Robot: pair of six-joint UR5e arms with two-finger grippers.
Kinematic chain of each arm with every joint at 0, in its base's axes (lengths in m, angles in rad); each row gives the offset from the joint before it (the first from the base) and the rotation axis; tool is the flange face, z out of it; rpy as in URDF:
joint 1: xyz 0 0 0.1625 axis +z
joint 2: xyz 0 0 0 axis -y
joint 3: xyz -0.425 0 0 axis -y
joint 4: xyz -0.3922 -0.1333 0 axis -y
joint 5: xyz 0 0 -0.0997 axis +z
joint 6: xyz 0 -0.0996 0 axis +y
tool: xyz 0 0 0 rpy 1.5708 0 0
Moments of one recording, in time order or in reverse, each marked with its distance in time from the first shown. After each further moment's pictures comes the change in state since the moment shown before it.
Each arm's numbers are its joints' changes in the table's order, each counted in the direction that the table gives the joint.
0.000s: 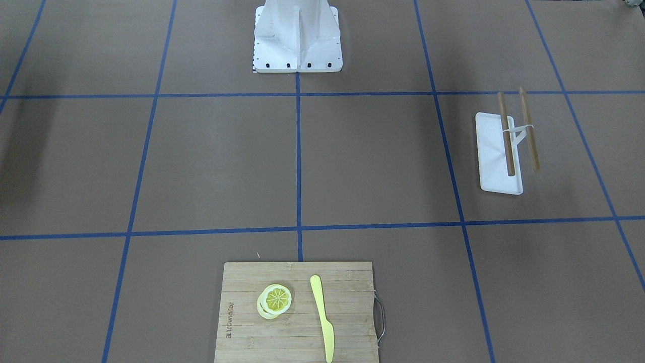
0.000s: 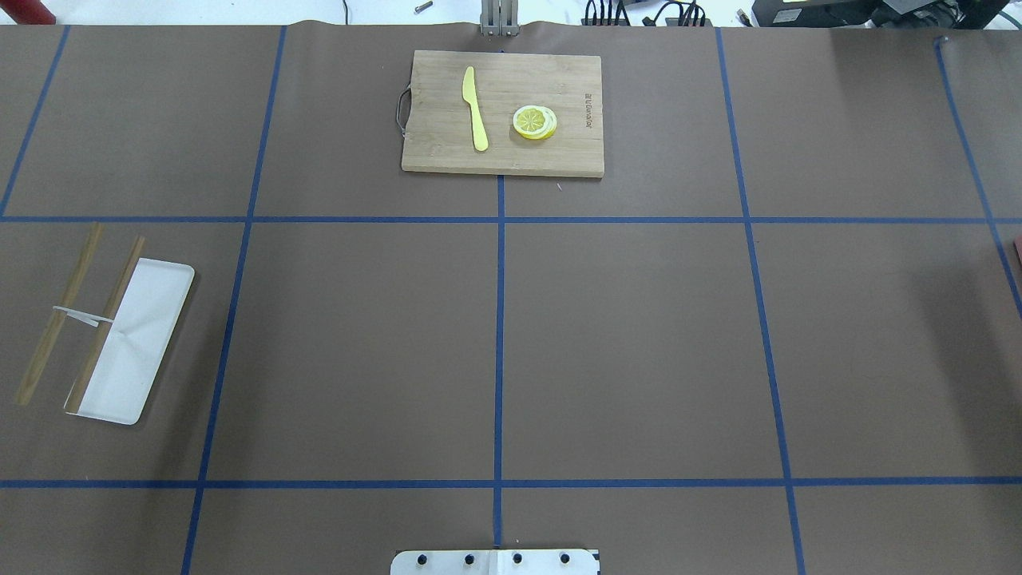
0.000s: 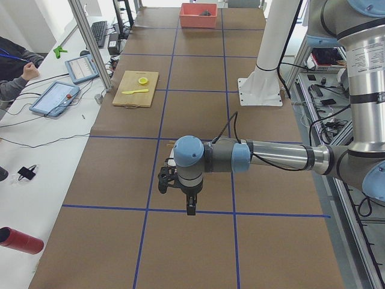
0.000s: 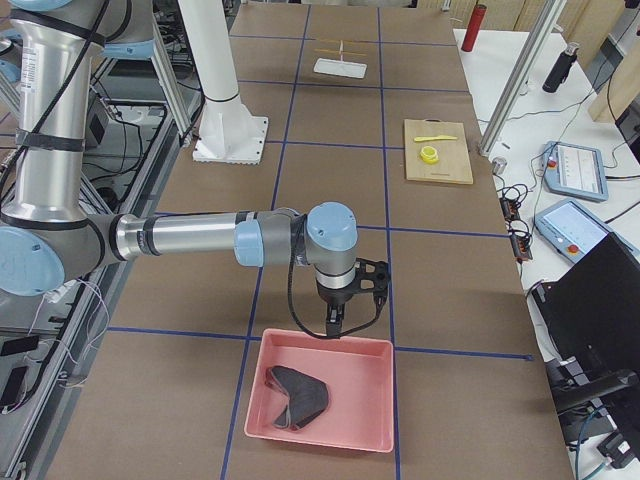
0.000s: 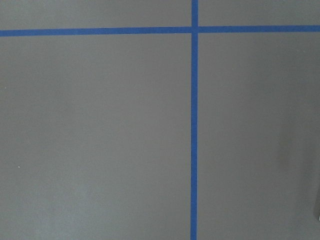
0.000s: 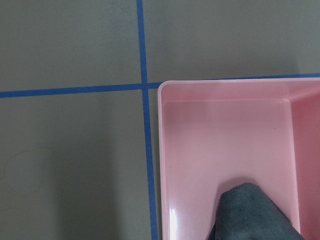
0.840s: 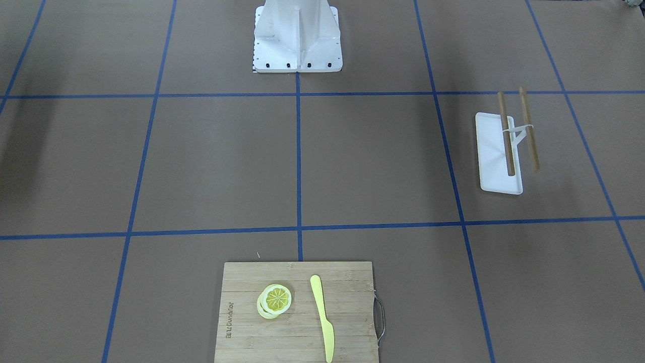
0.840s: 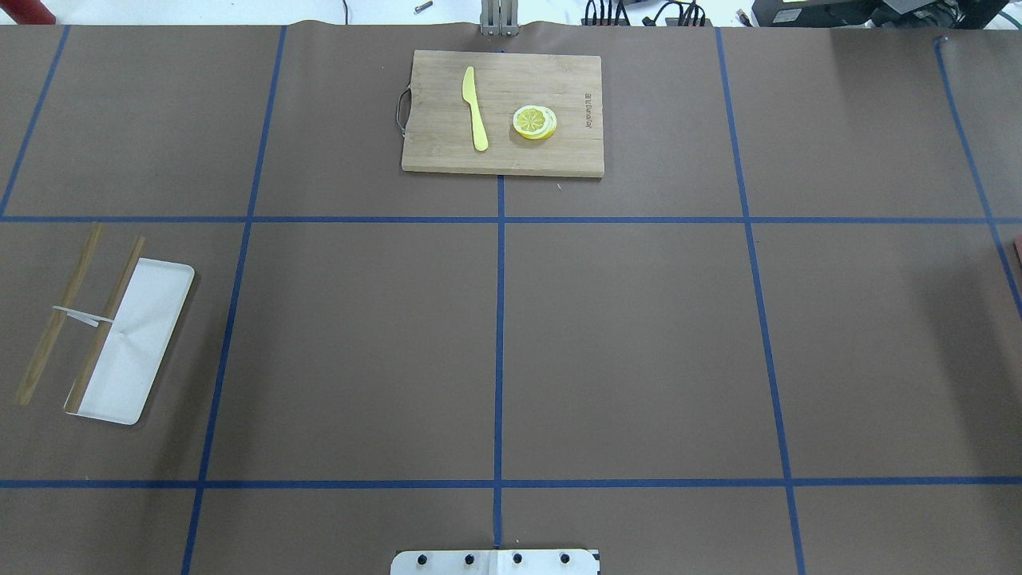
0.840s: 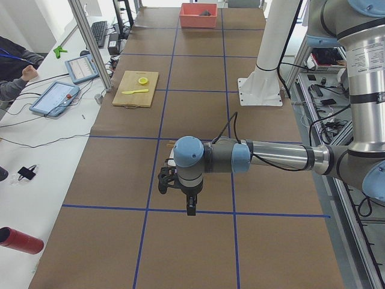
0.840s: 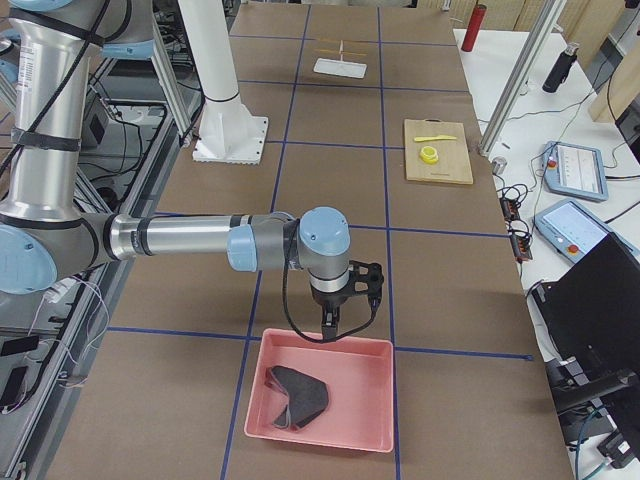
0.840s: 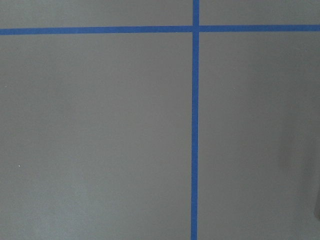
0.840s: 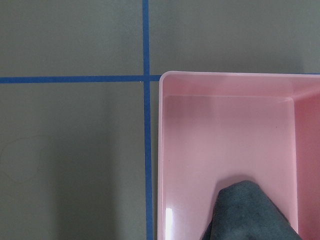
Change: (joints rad) left arm 0.000 0.000 0.002 0.000 0.000 0.000; right arm -0.001 -0.031 0.003 0.027 -0.002 0.039
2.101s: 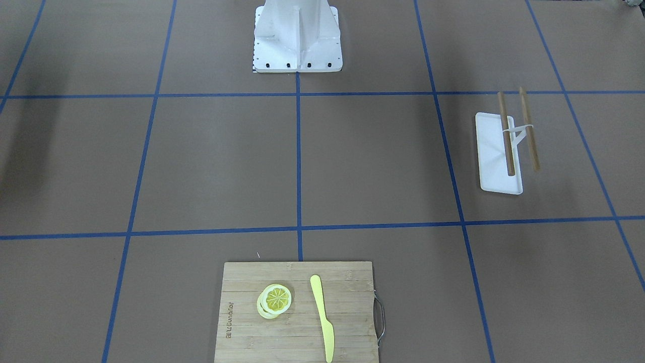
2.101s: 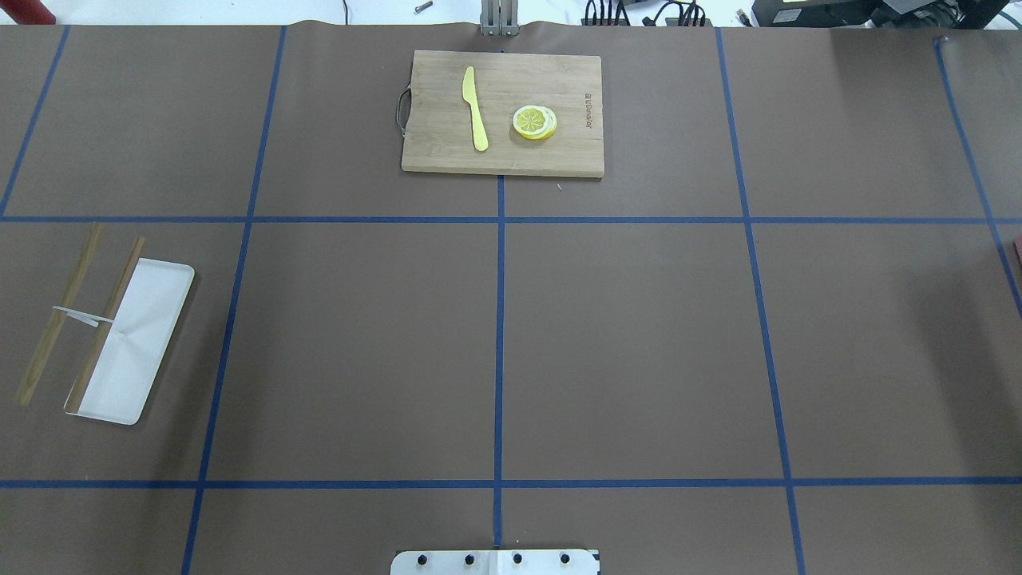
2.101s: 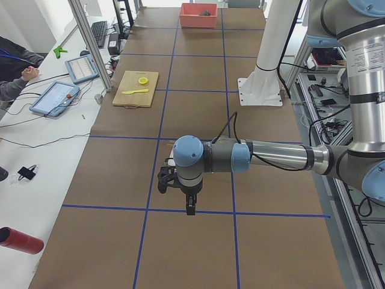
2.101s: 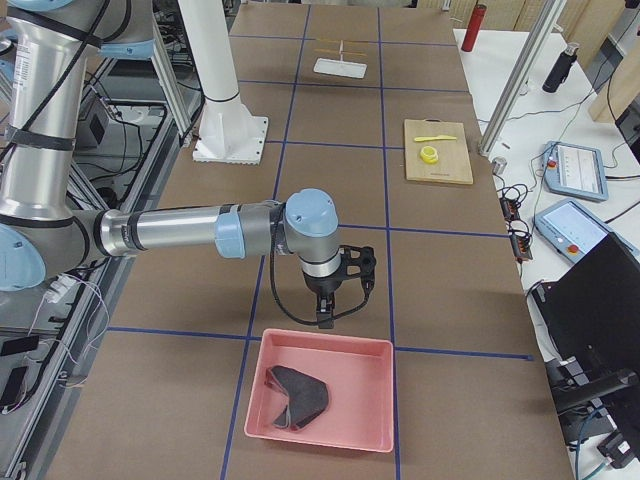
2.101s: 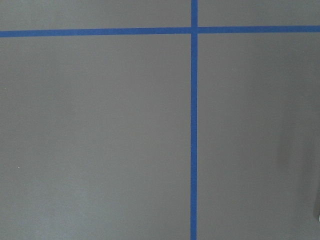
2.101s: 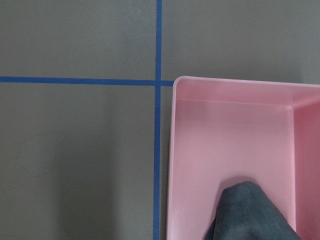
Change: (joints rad) left arm 0.001 -0.003 -0.001 -0.001 0.000 -0.001; right arm 0.005 -0.036 0.091 -0.001 0.009 0.006
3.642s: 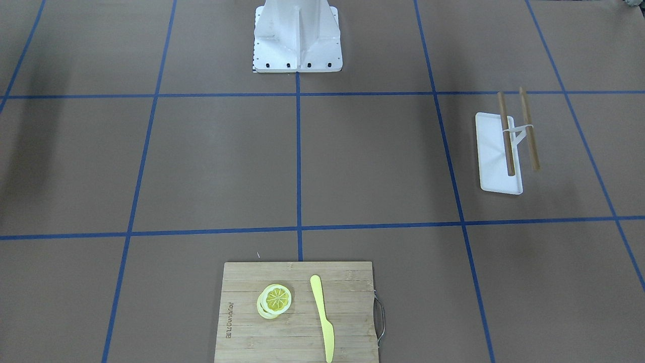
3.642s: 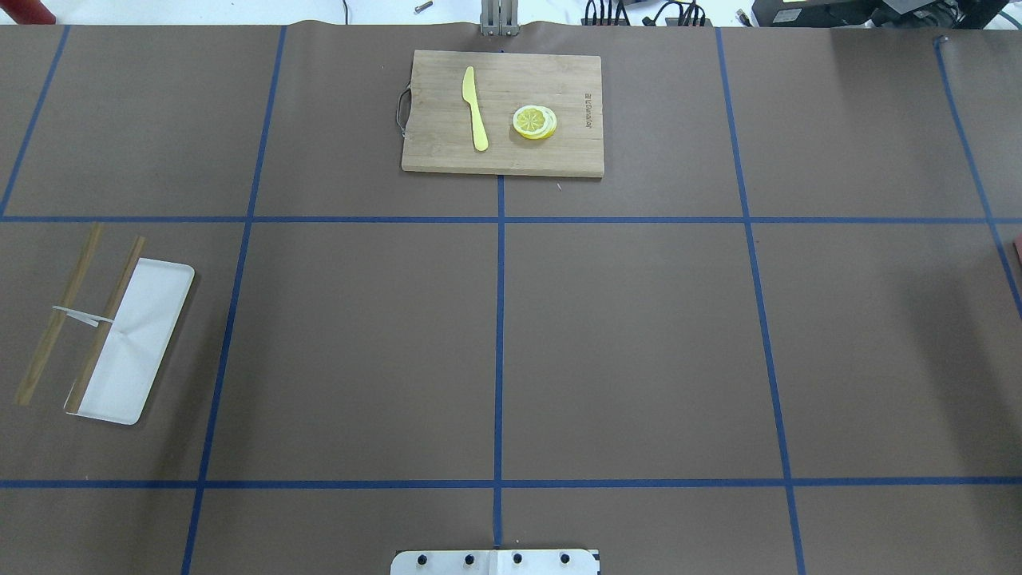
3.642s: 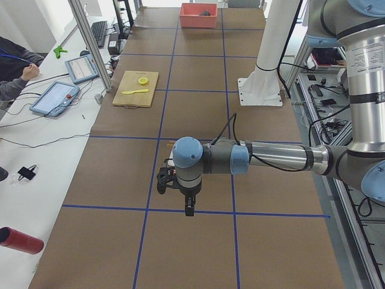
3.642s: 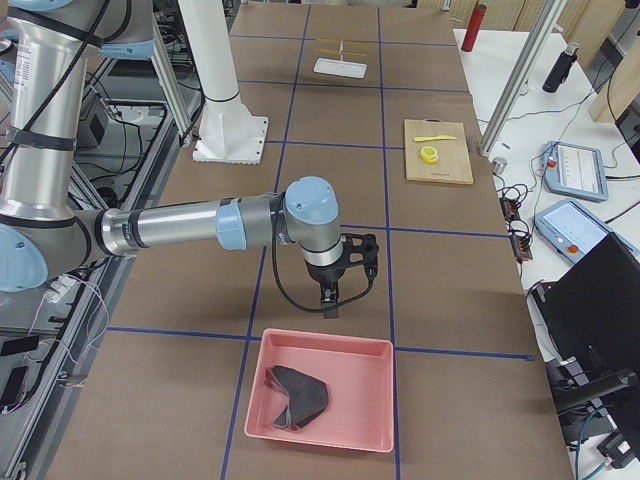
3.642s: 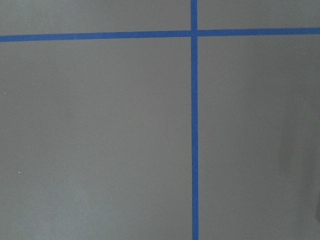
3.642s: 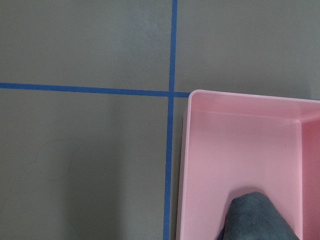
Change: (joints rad) left arm 0.000 -0.003 0.016 -0.021 0.000 0.000; right arm -0.002 0.006 0.034 0.000 -0.011 0.002
